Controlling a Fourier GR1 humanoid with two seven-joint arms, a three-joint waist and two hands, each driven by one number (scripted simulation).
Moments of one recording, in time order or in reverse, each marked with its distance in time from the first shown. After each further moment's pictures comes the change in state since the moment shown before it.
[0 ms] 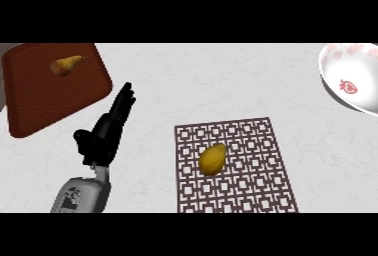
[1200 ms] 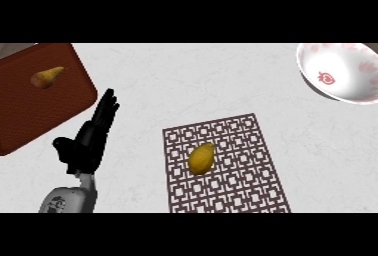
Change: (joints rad) left arm 0.069 0.038 0.047 -0.029 0.023 0.010 -0.014; right arm 0.557 -0.145 -0.311 -0.526 -0.437 0.261 0.088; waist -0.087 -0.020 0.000
